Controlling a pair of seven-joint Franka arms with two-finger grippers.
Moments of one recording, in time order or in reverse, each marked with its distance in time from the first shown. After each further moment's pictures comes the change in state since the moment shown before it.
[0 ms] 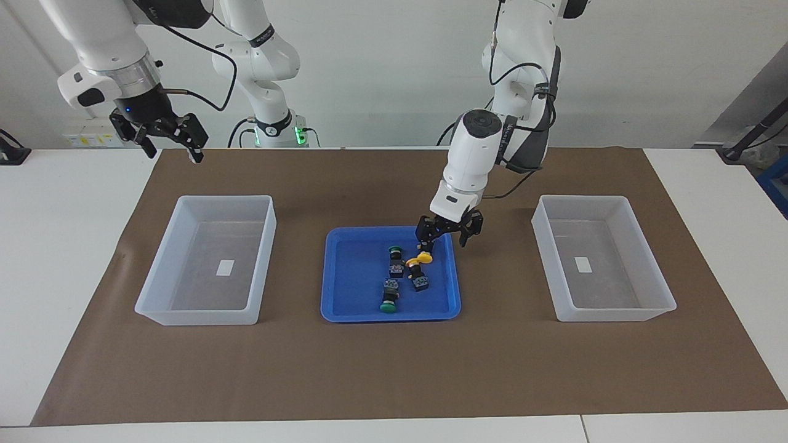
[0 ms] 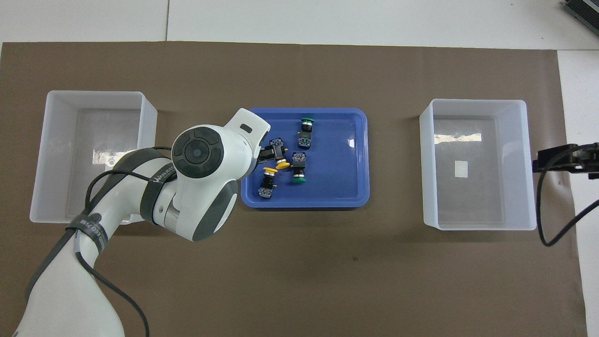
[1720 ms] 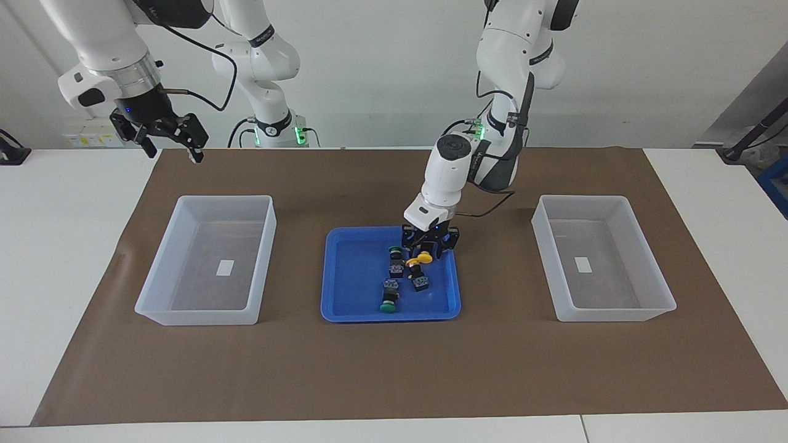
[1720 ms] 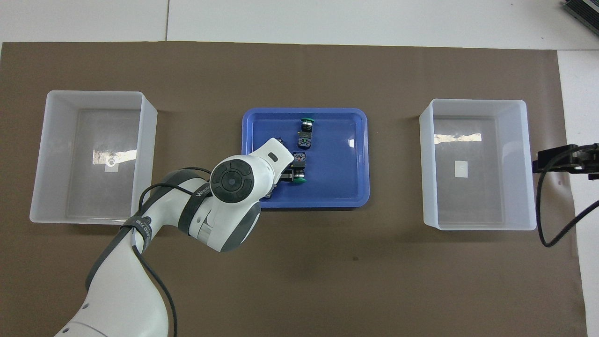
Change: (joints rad) left arm -0.076 0.105 0.015 -0.088 0.000 0.220 0.172; right arm 0.000 -0.002 0.000 -0.003 0.000 0.000 0.000
